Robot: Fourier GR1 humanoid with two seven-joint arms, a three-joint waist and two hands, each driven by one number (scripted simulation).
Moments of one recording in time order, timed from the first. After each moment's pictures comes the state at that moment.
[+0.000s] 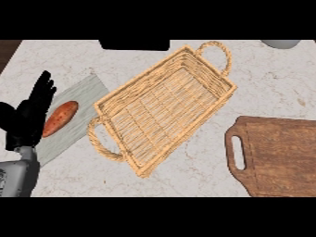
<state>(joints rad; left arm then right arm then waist) -0.20 0.21 0.12 -1.48 -0.02 0.07 0.16 -0.21 -0.09 1.28 -1.70 1.25 -0.75 0.94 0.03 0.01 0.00</state>
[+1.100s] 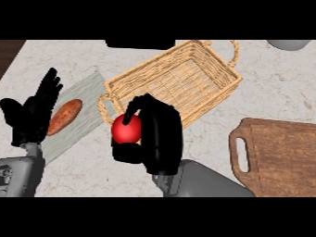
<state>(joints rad) -0.23 0.20 0.10 -1.47 -0.03 0.06 0.17 -0.68 -0.01 0.79 -1.52 0.84 -0.61 1.06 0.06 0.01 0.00</state>
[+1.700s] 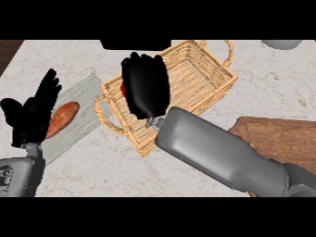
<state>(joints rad) -0.23 0.20 0.11 -1.47 -0.04 0.07 0.17 -1.07 -0.09 0.82 -1.13 0.89 -0.32 0.91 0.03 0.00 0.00</state>
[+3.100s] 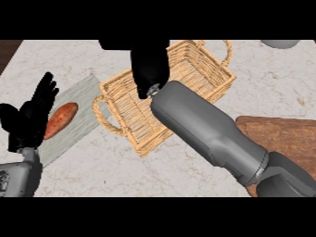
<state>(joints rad) -0.20 0.19 0.12 -1.50 -0.04 0.06 0.17 -1.21 0.00 0.71 -0.70 0.79 -0.17 0.71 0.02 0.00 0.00</state>
